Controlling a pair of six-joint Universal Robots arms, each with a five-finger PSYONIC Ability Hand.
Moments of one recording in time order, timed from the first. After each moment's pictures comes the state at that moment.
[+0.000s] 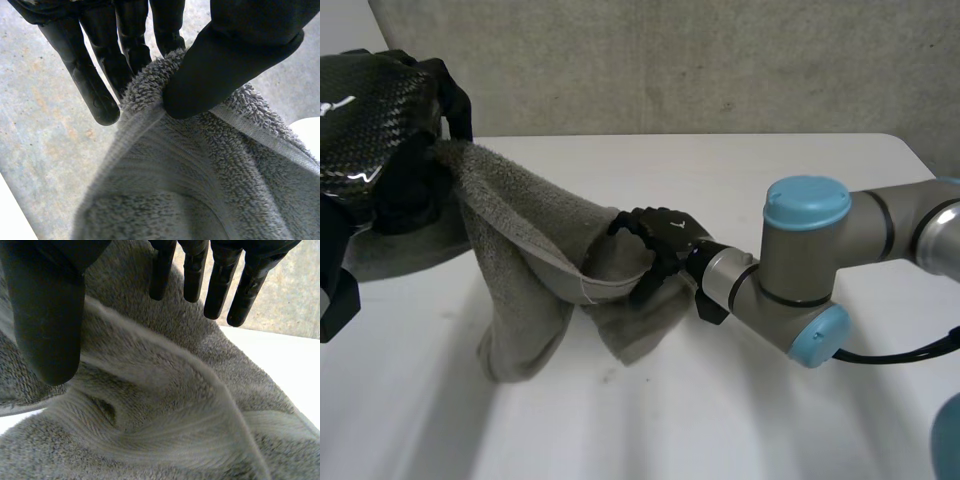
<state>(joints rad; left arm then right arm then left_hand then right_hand) 4.16 -1.23 -1.68 3.08 -1.70 3.33 2.14 -0.76 1.09 -0.09 1.18 3.31 1.18 1.22 1.22 1.22 1.03 0.40 0.36 0.35 0.35 0.17</state>
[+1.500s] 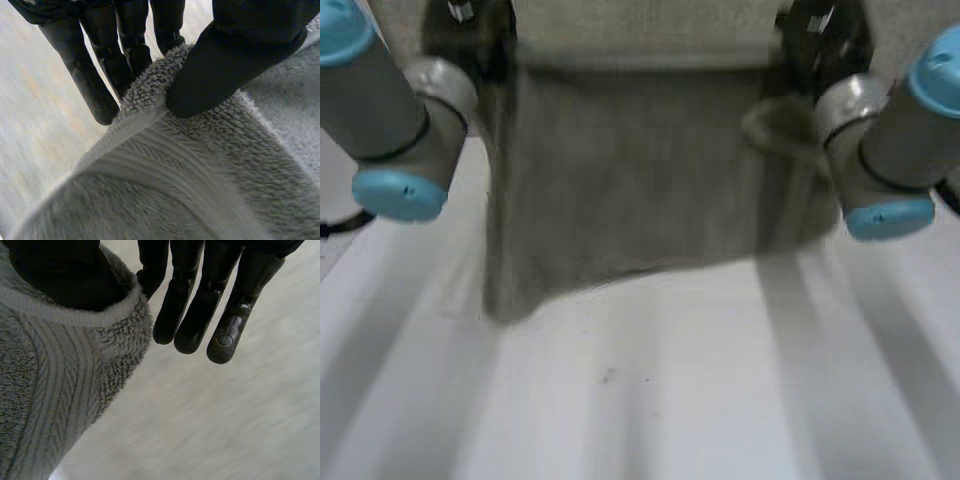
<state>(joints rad) 4.34 -2.19 -0.75 3.25 -1.58 3.34 1.96 -0.97 0.93 -0.35 1.54 2.54 1.18 1.22 1.22 1.22 1.03 1.39 1.21 1.21 1.22 1.04</state>
